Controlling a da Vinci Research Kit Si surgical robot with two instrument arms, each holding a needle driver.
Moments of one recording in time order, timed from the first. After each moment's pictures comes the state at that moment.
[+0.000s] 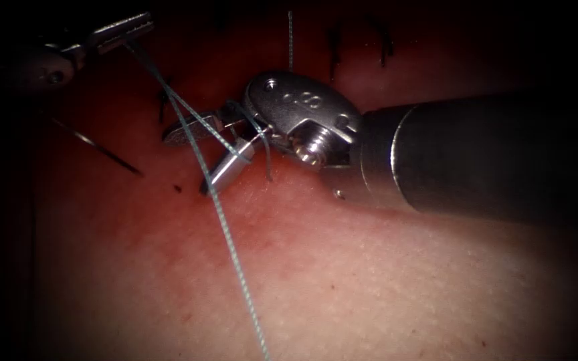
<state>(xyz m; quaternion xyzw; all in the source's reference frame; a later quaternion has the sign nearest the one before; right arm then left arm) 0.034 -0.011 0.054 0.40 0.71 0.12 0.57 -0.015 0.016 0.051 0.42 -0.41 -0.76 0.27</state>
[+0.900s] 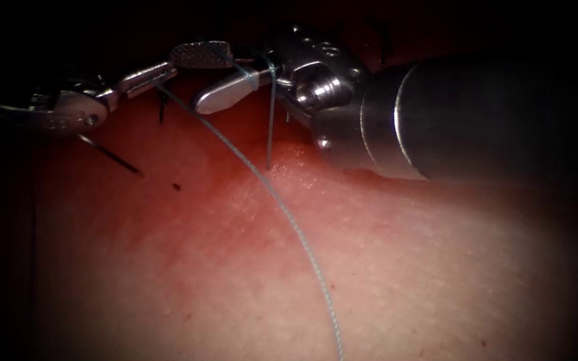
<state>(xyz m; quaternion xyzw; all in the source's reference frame) 0.032 -0.005 0.053 0.30 0.75 0.31 0.50 -0.017 0.011 0.056 0.40 -0.40 -0.79 0.24</state>
